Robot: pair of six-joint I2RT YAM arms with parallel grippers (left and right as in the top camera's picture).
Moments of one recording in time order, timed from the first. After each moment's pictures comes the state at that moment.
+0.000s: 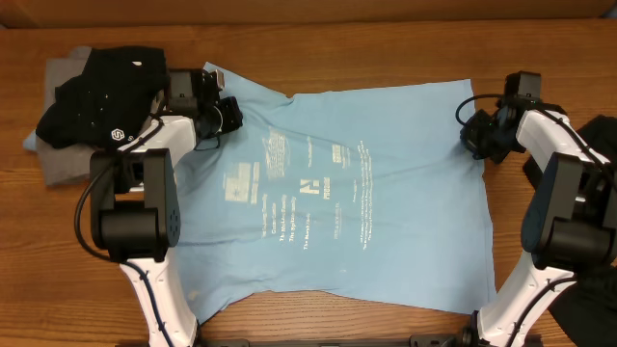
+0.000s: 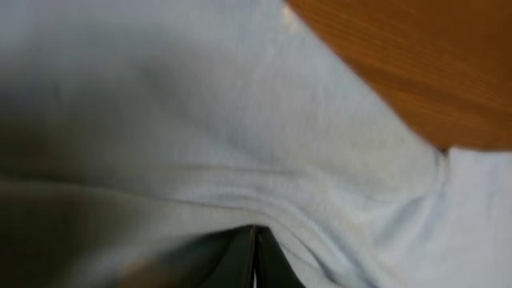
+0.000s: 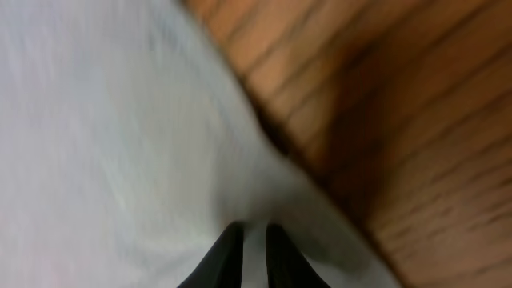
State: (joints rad) left arm 0.00 2.20 1.37 -0.10 0.39 -0.35; right arm -0.22 2.07 1.39 -0.59 -0.15 0.53
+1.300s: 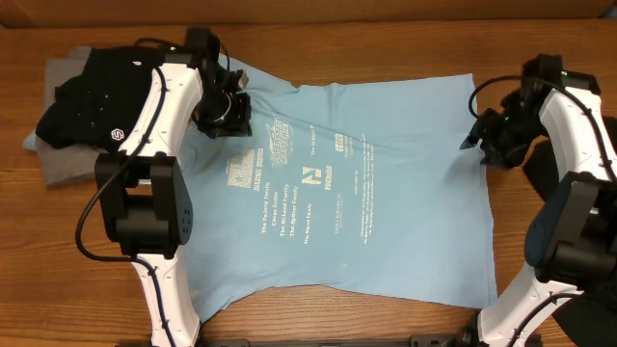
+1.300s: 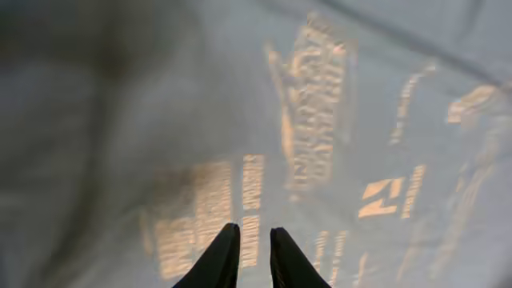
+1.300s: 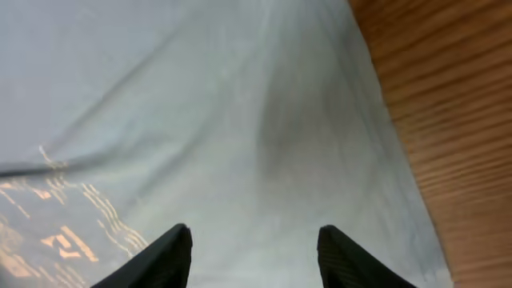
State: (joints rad) left arm -0.07 2.21 1.90 -1.21 0.33 -0.05; right arm -0.23 1.99 1.61 -1.20 -0.26 0.33
